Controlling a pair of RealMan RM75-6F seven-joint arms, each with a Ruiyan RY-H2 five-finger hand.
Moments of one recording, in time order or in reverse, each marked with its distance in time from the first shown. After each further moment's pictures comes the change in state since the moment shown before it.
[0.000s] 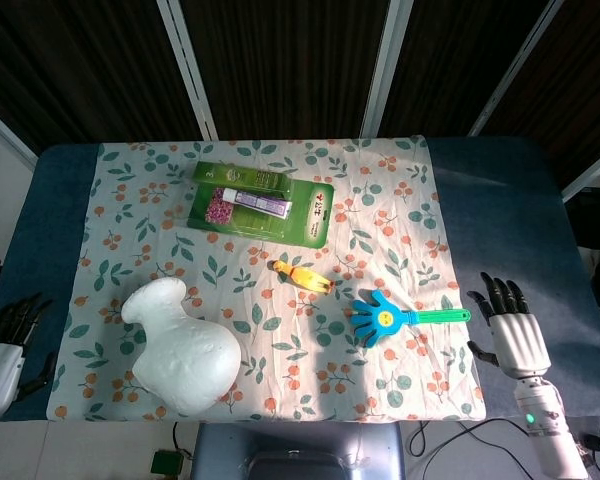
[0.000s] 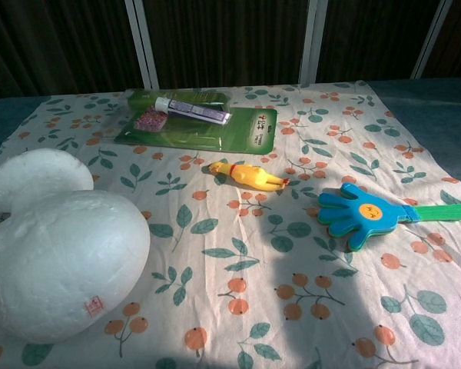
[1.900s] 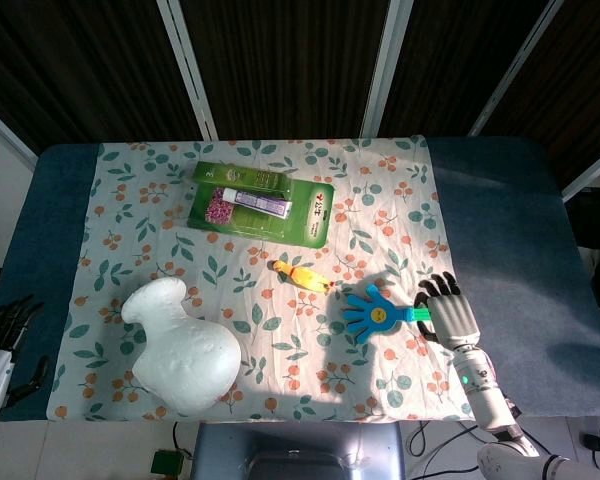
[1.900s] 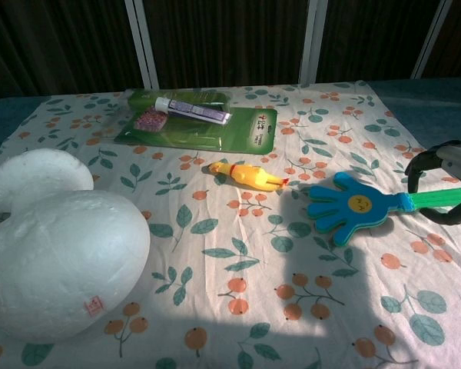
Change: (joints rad) left arm 0.018 0.022 0.009 0.002 0.025 0.039 -0.041; right arm 0.192 -0.208 0.041 0.134 0.194 -0.205 -0.093
